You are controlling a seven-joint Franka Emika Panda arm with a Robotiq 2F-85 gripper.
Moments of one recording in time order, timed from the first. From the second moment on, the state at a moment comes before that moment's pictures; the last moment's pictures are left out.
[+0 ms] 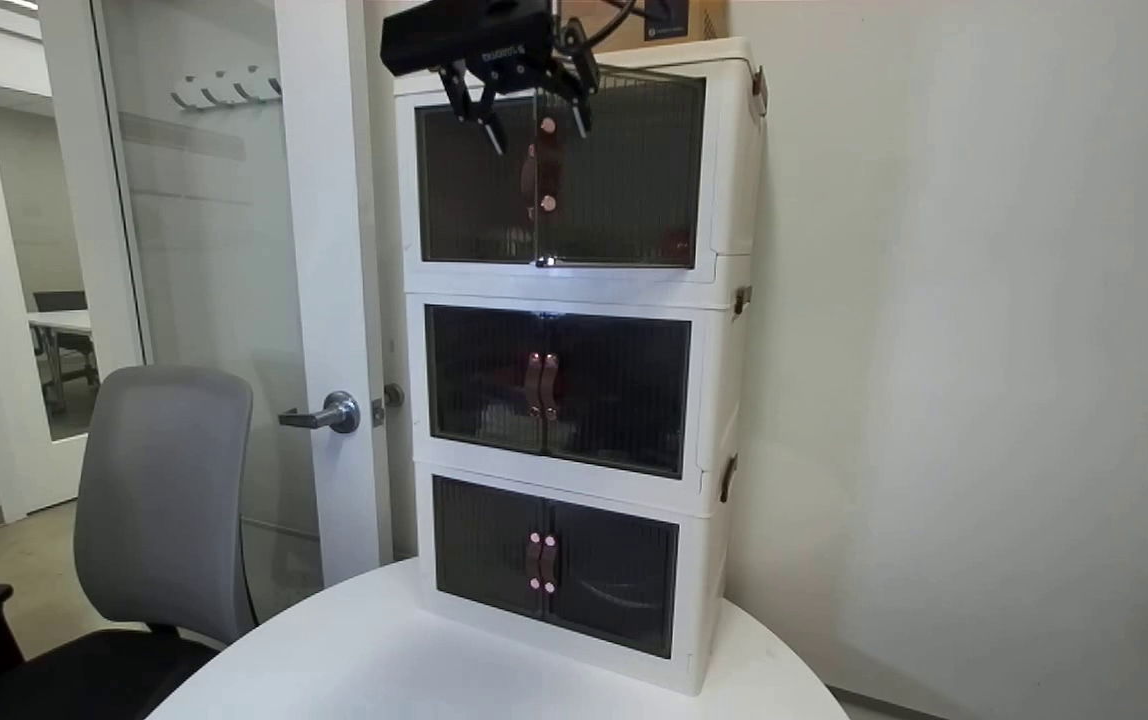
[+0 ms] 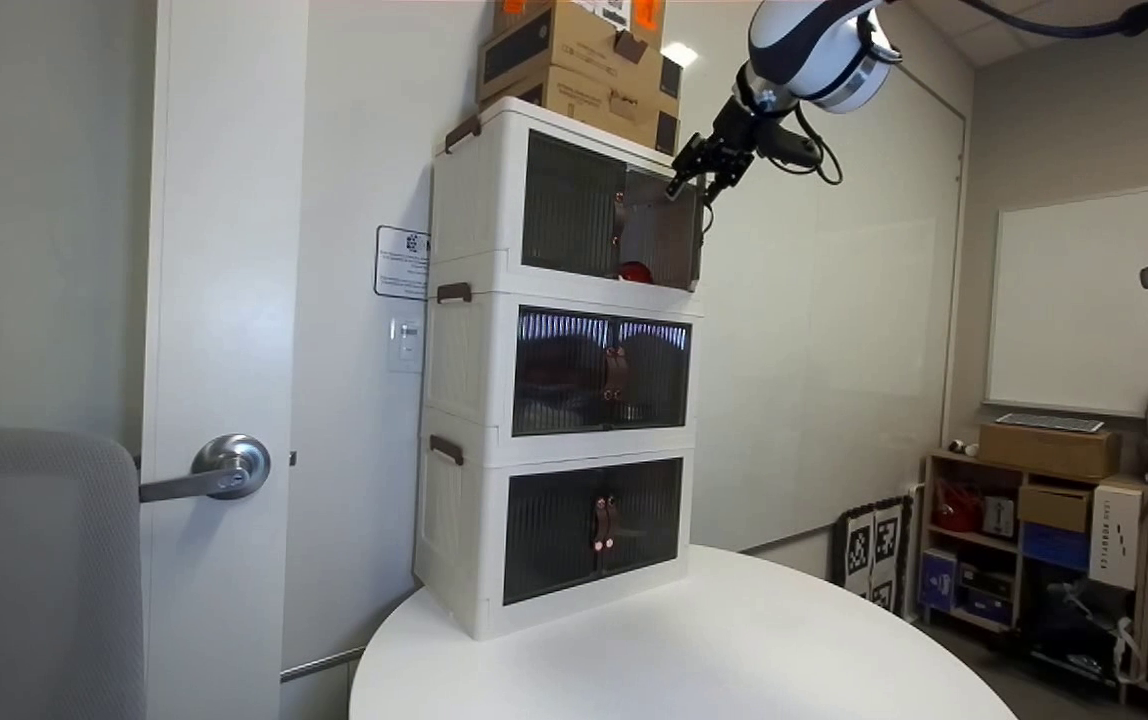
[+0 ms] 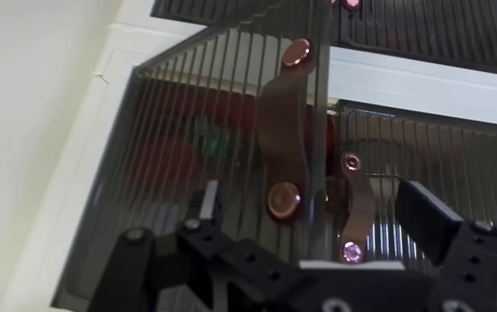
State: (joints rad) arm -0.04 0.14 -0.03 -1.54 0.09 2.54 -0.31
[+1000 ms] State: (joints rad) arm 0.18 0.46 -0.26 -1.45 -0.07 3.43 -0.13
